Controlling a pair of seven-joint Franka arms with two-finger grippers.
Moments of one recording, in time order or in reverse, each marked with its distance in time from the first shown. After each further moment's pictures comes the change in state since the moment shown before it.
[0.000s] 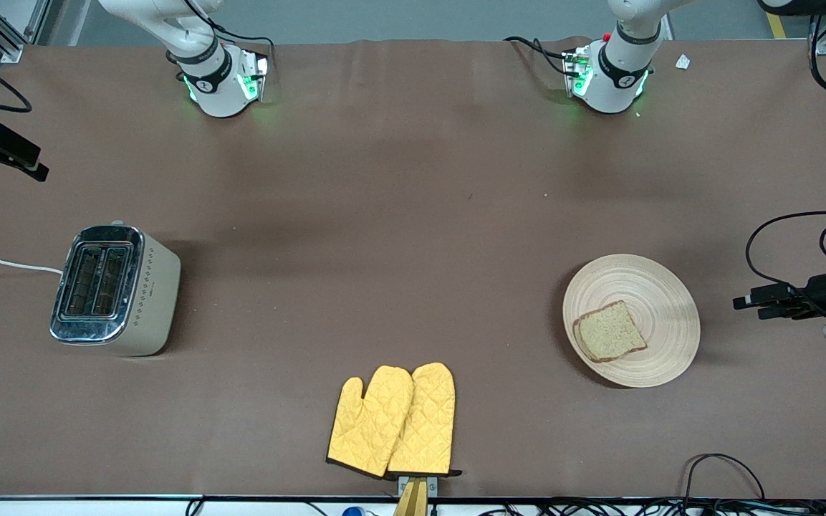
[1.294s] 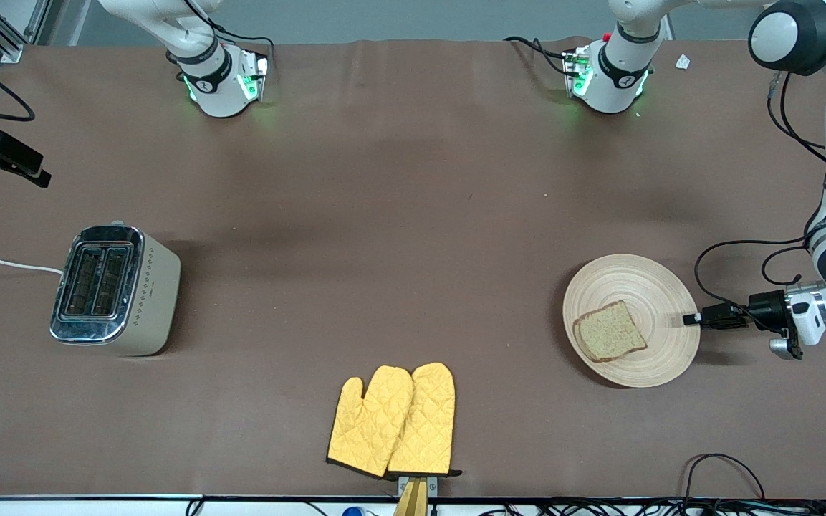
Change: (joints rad) left arm 0.016 0.210 -0.013 0.026 -0.252 0.000 0.098; right arm -0.003 0.002 -0.006 -0.030 0.000 0.026 0.000
